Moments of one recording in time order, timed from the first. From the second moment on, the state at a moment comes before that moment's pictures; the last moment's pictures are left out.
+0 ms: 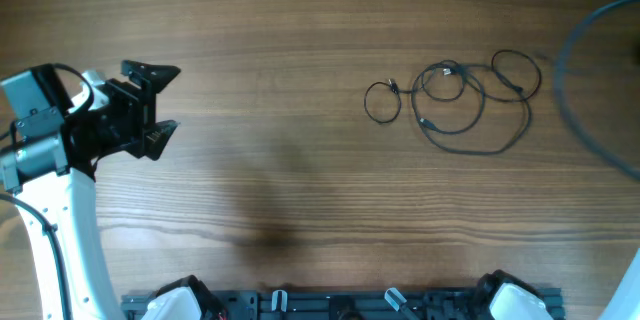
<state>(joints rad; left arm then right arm) 0.40 1.25 1.16 -0.91 0.77 -0.88 -0.55 1.21 1.49 -0.53 -0.23 -0.08</state>
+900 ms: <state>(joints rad) 0.05 1.25 1.16 -0.87 0.54 -0.88 -0.84 2.01 1.48 -0.72 0.16 0.02</state>
